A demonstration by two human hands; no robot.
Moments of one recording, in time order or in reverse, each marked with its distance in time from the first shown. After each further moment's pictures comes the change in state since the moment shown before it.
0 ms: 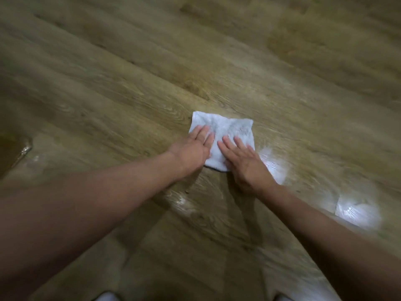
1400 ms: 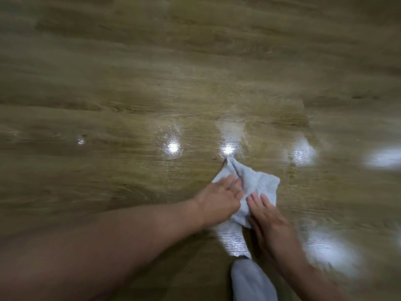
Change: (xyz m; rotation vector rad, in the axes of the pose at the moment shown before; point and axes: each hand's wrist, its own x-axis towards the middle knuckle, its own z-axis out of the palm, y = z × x) left_hand -0.011 0.231 -0.007 0.336 0.373 0.834; right_hand -0.282 0.025 0.053 0.086 0.307 0.540
